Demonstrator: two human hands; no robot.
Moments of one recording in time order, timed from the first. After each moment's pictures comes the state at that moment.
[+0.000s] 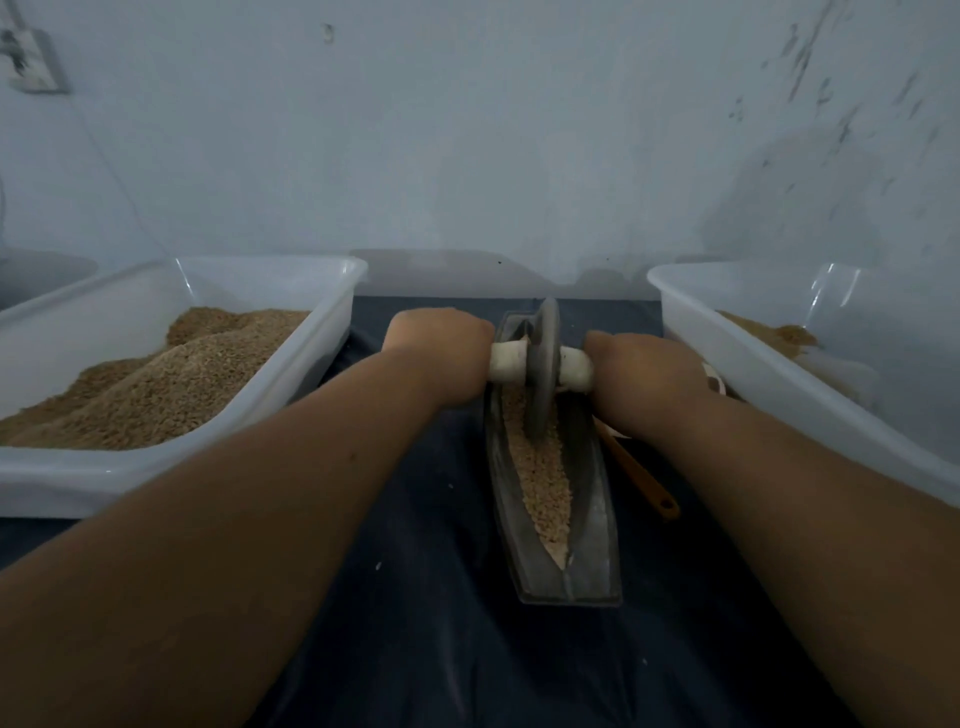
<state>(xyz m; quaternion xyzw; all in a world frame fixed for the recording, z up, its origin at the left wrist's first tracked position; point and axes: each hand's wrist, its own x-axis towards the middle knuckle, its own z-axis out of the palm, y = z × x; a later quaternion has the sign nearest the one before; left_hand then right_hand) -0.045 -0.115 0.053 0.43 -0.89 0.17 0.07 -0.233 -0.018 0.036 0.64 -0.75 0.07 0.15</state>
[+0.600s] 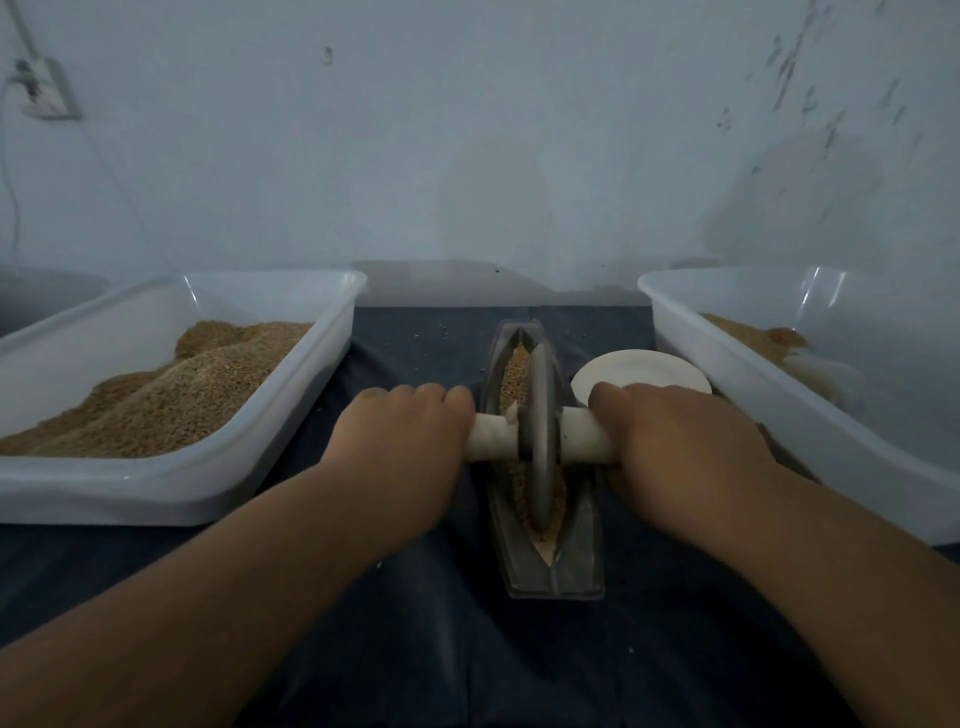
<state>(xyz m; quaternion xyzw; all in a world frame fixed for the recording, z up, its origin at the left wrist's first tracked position) 0.013 -0.020 0.042 0.39 -0.90 0.20 0.09 -0.199 0.077 0.041 0.68 -0.71 0.05 0.17</state>
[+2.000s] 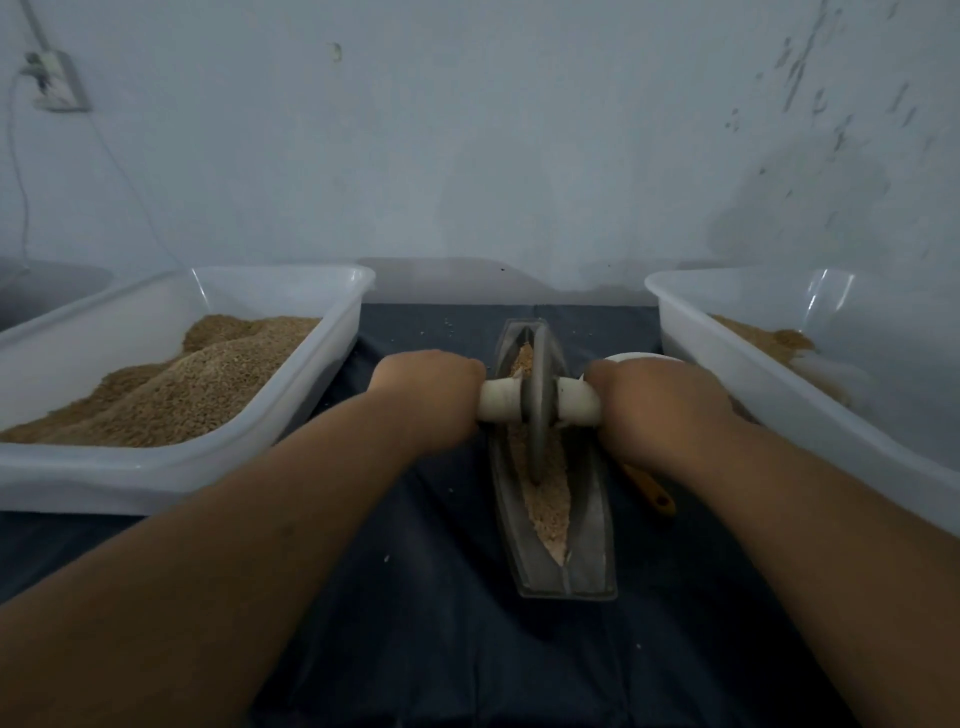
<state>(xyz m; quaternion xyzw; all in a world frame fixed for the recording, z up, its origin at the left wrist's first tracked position) -0.018 -0.077 0.047 0.43 -0.90 0.11 0.03 -0.217 0.020 0.044 0.66 -0.74 0.02 0.12</state>
